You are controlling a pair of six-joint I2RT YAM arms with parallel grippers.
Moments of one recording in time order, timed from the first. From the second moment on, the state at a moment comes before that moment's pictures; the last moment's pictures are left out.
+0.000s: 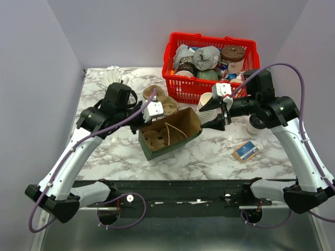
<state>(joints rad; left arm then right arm) -0.55 1.12 1.38 -0.99 0.50 0.66 0.44 1.22 1.55 -0.95 -0.97 -0.72</state>
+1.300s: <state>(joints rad) -0.29 1.24 1.42 -0.90 0.56 0.48 0.64 1.50 1.53 -0.91 -0.80 -1.03</state>
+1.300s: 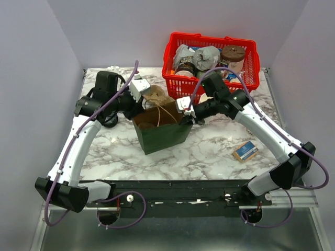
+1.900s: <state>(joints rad) -0.26 1.28 1.88 -0.91 0.63 0.36 0.64 1.48 1.93 -0.95 -0.89 -0.87</state>
